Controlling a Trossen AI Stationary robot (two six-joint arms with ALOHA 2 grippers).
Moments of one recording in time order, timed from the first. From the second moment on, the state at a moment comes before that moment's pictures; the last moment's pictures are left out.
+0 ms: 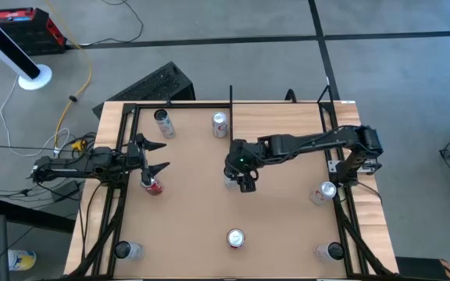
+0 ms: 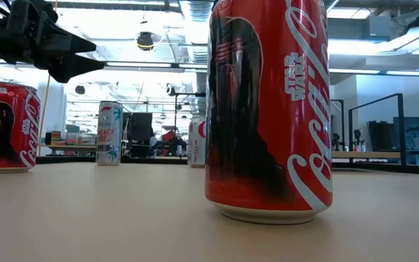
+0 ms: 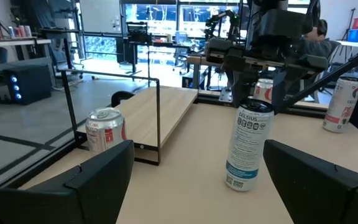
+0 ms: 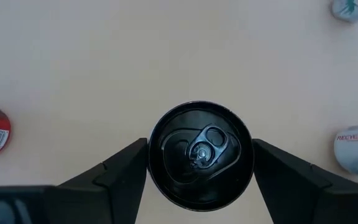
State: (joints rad) left arm -0.02 0.04 0.12 0.01 -0.32 -0.03; right arm 0.03 1.72 1.43 -0.64 0.02 -0.17
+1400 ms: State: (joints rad) left arm -0.02 0.04 0.12 0.01 -0.32 -0.01; right arm -0.66 1.76 1.69 -0.77 -0.13 -0.41
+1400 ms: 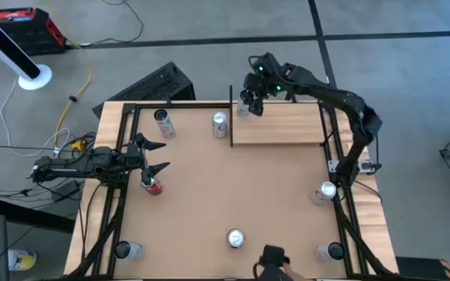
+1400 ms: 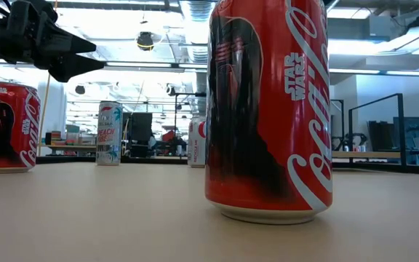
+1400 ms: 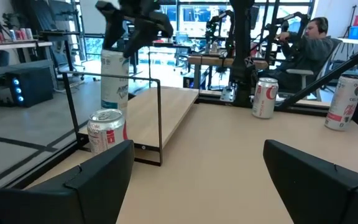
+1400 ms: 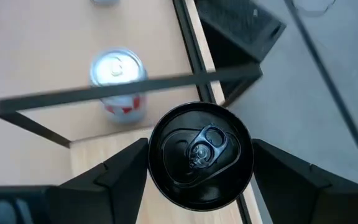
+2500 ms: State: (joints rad) left arm -0.02 0.04 0.12 0.01 -0.32 -0.01; right arm -0.74 1.87 1.79 -0.83 -0.22 -0.42
